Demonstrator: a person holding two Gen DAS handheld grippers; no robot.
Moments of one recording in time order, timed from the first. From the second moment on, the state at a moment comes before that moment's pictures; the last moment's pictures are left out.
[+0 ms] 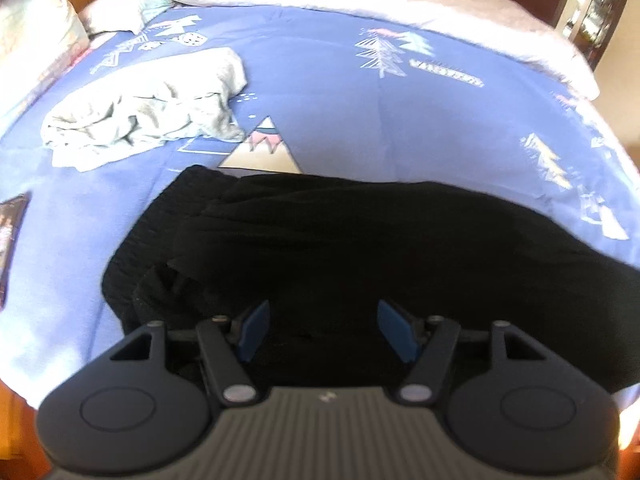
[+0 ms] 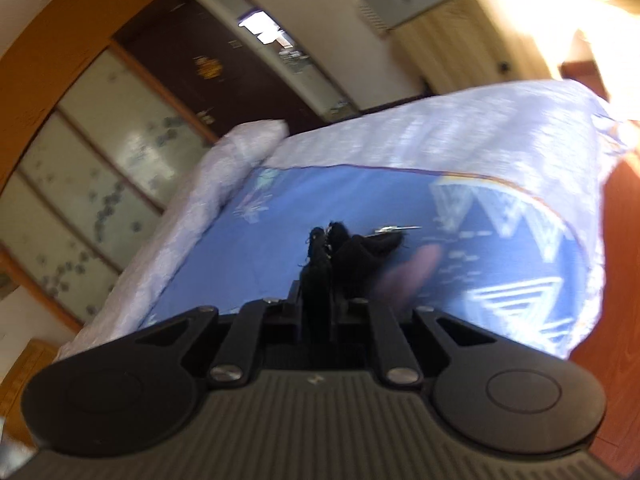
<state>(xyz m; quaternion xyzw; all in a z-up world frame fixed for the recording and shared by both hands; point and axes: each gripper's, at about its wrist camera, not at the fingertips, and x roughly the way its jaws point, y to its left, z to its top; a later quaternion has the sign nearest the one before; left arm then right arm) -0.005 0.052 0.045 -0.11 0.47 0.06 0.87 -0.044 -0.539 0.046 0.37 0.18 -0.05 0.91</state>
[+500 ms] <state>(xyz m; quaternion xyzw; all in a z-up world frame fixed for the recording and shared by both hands) 0.010 0.037 0.013 -0.23 0.50 -0.09 0.83 -0.010 -0.211 0.019 0.10 0.39 0.29 0.87</state>
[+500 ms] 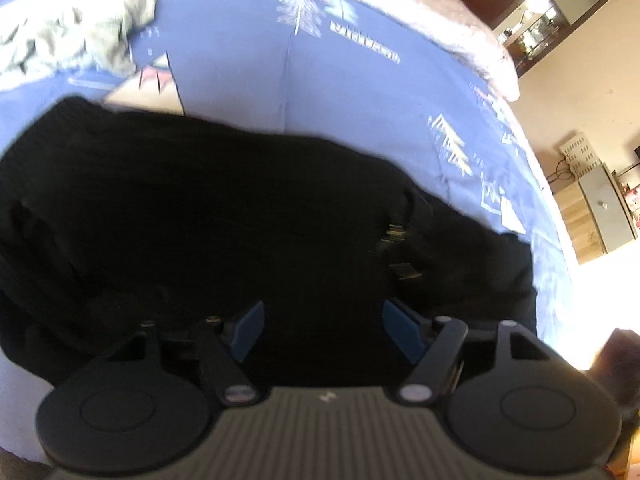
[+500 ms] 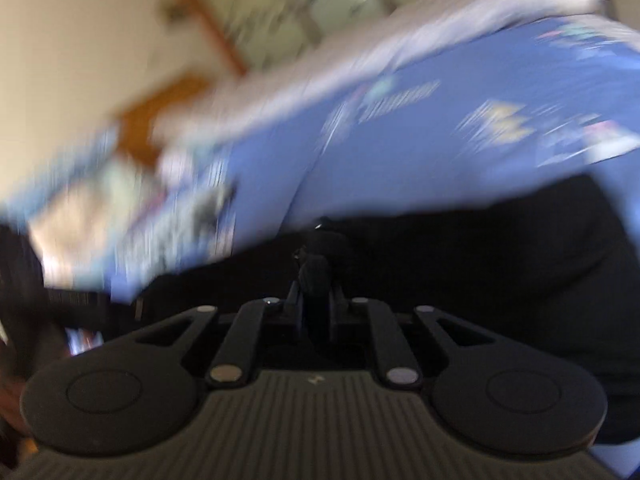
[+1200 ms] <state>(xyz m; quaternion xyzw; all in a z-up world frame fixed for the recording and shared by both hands) 0.001 0.044 0.033 -0.21 0.46 -0.11 0.86 0.014 -0.209 0.004 0.19 0.45 0.25 0.84</state>
